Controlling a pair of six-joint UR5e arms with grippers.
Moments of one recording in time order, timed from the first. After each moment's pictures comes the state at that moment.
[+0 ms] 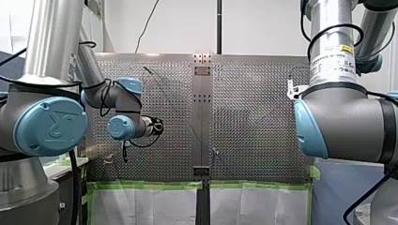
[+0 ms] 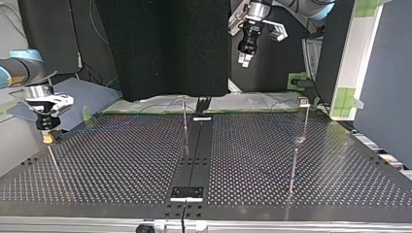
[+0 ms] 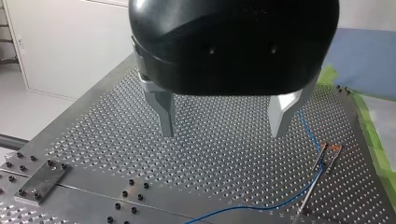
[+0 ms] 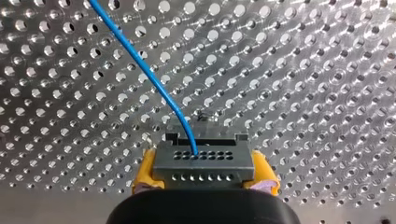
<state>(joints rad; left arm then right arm) -0.43 -1.71 -2.49 -2.13 -1.74 -1.79 1.46 -1.10 1.50 -0.39 1.08 1.53</state>
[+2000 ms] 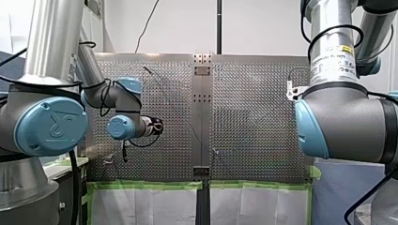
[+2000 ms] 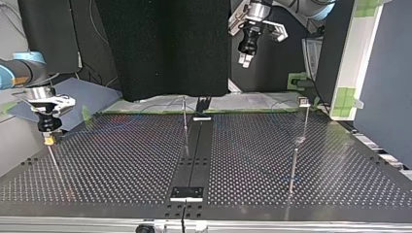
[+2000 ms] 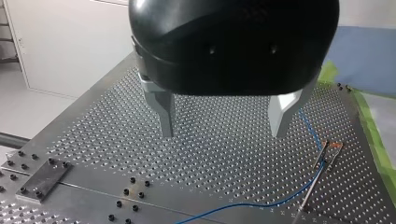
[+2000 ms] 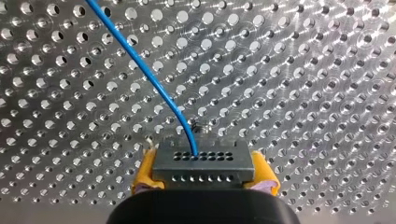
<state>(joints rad) -0.42 -1.71 -2.49 -2.13 -1.74 -1.79 1.47 -1.08 1.49 -0.45 1.07 1.54</state>
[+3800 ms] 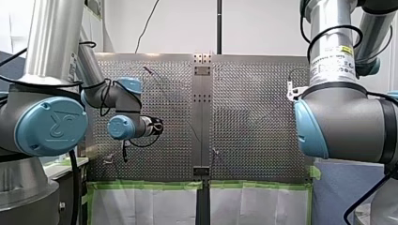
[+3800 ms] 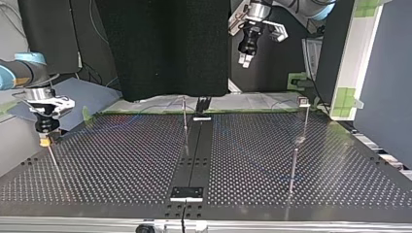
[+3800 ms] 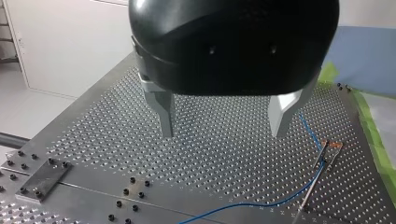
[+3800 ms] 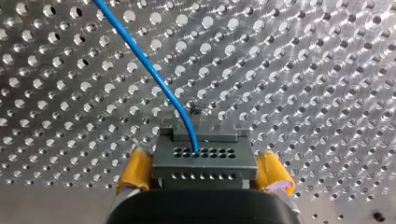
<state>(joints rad) -0.42 -1.71 -2.49 -2.13 -1.74 -1.79 1.47 -1.08 1.49 -0.45 1.12 1.52</state>
